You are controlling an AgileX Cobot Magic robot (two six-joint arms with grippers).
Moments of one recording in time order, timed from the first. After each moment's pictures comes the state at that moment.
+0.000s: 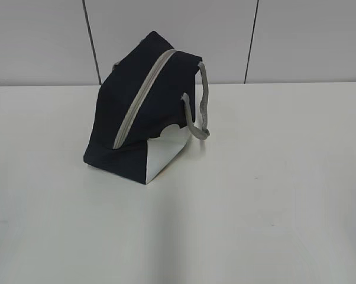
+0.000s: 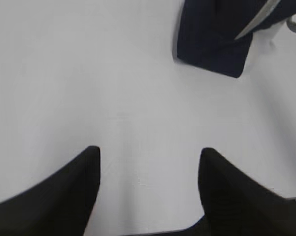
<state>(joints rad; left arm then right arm) -0.01 0.05 -0.52 -0.11 1.10 0.04 0.07 0.13 -0.50 -0.09 1.14 0.02</state>
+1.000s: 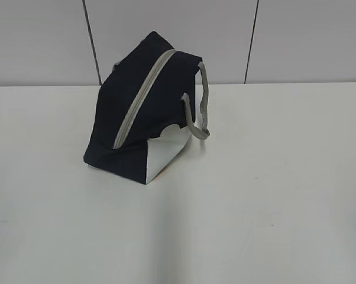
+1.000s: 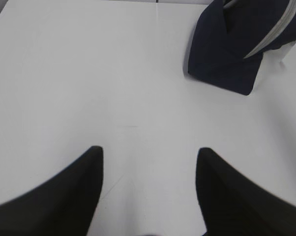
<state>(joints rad) 0.05 -0.02 -0.52 -0.11 1.11 0.04 -0.04 -0.02 -0.50 -0.09 1.14 0.02</state>
